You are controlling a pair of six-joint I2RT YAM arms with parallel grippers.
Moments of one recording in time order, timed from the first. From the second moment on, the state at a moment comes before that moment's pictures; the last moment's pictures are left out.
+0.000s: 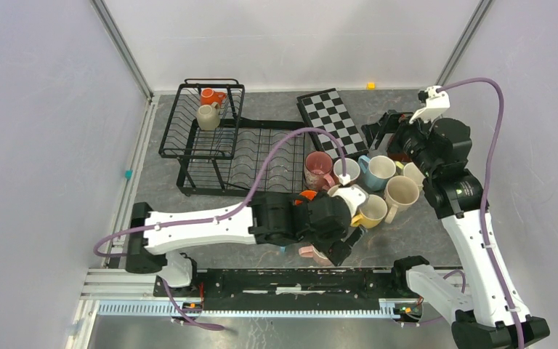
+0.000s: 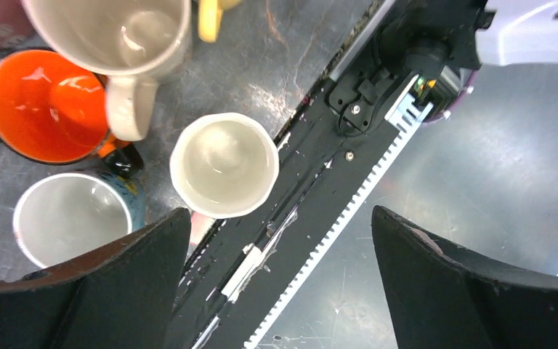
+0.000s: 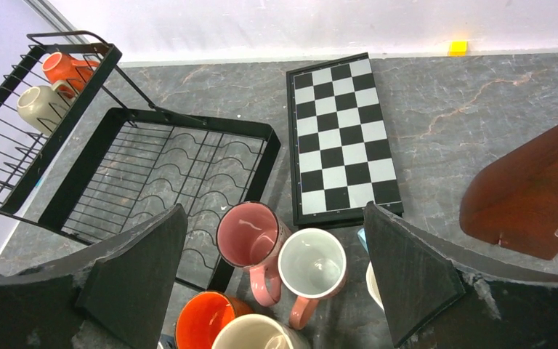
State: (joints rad) left arm -1.46 1.60 1.60 -0.85 -0.21 -0.52; right arm 0.20 0.91 1.14 -0.41 -0.12 0.27
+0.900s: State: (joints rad) left arm -0.63 1.48 1.95 -1.02 -0.57 -0.57; right arm 0.20 0.89 1.01 -0.36 -0.27 0.25
